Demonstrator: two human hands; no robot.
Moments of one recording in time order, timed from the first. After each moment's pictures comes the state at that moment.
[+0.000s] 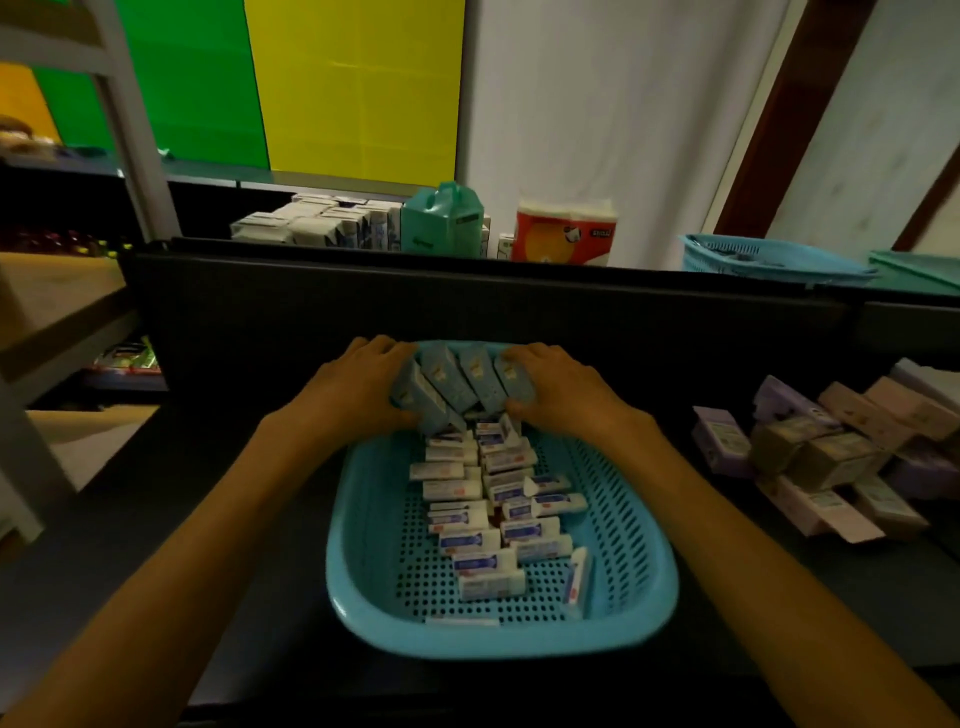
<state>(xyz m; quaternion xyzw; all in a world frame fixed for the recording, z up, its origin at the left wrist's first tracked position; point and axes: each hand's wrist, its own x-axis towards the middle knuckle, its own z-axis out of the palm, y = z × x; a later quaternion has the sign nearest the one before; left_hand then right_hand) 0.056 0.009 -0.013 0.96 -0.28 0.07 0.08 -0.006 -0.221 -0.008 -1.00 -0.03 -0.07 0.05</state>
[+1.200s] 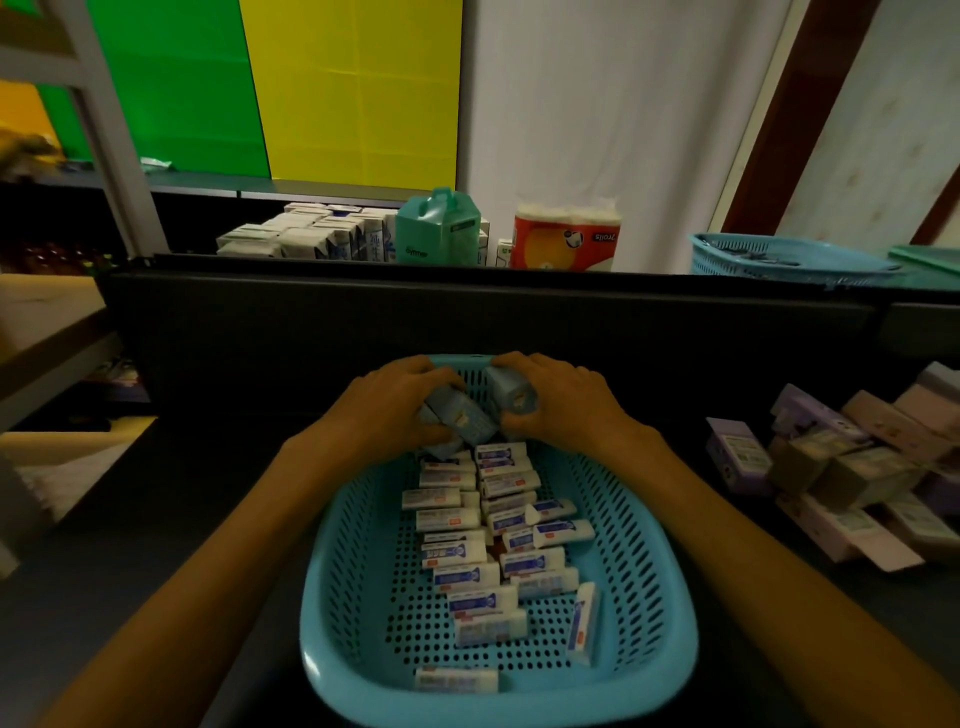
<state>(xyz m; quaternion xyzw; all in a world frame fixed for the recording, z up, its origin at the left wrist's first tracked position) 0.068 -0.023 -0.019 0.92 -0.36 0.06 0.11 0.012 -0.237 -0.018 -0.99 -0.05 -0.12 0.07</state>
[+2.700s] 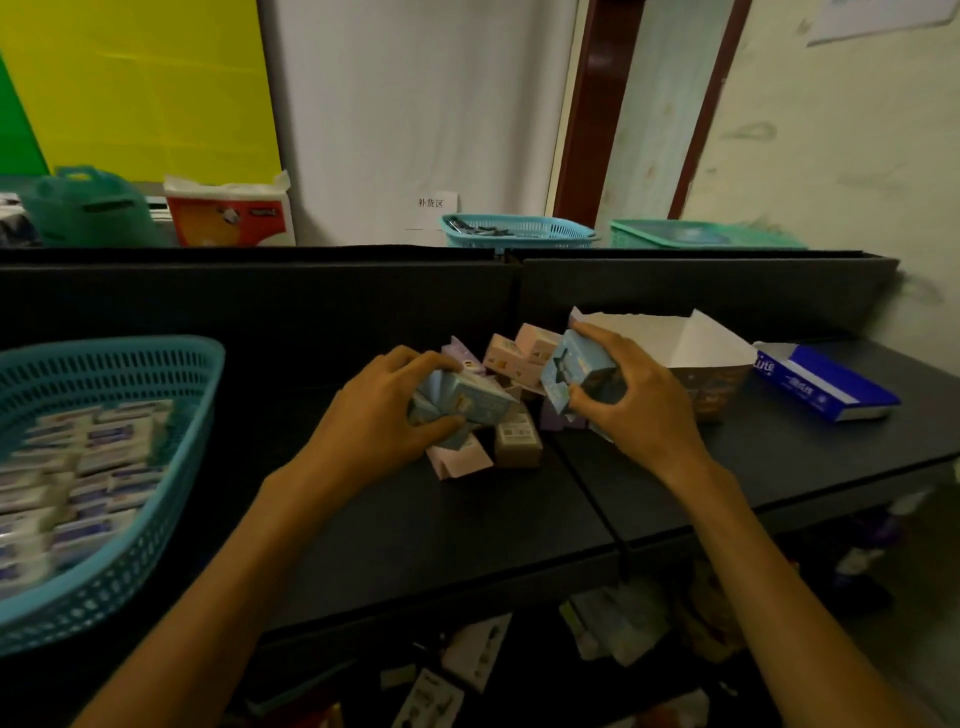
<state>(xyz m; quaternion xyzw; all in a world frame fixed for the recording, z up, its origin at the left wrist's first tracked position) -0.154 -0.336 -0.011 0.84 -0.44 0.13 0.27 -0.277 -0.584 -0.017 -0.91 0.08 -0.36 0.19</state>
